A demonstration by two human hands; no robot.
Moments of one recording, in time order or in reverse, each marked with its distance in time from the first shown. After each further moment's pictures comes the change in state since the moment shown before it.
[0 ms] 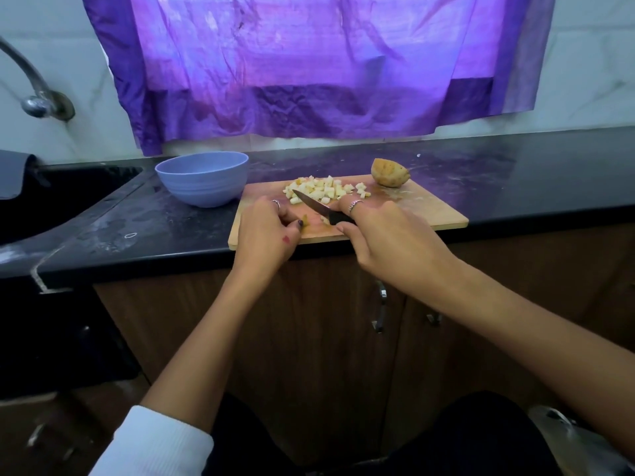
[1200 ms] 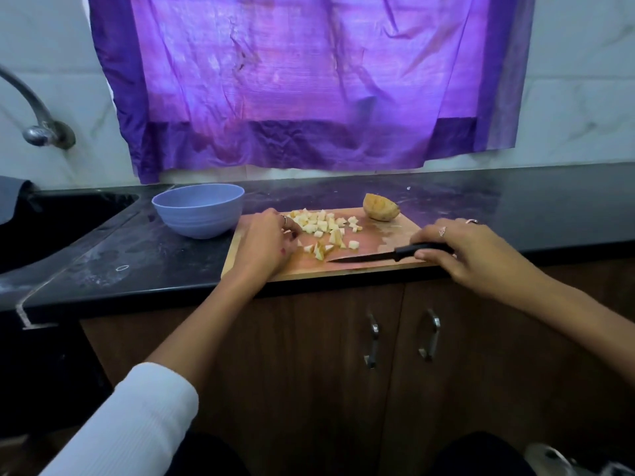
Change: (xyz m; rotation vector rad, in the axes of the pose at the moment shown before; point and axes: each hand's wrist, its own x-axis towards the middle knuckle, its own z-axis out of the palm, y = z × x) left_hand 0.044 0.001 0.006 0.120 -0.101 0.052; right_hand -0.022 0.112 -0.031 0.005 -0.093 0.081
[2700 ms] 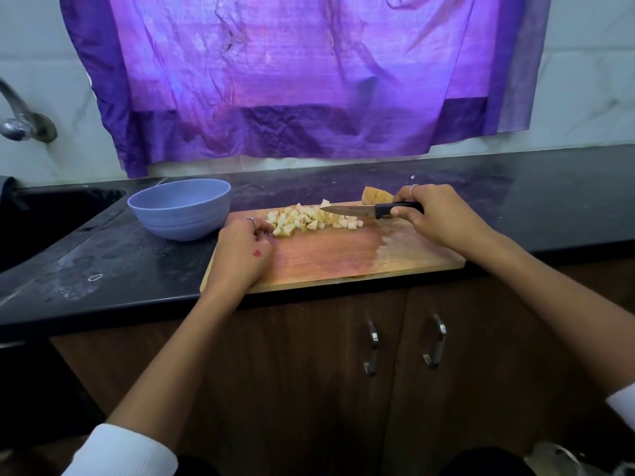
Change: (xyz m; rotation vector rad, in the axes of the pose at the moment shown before) left_hand 0.013 -0.030 0.018 -0.112 0.092 -0.117; right_hand 0.090 0.035 0.038 0.105 0.077 0.200
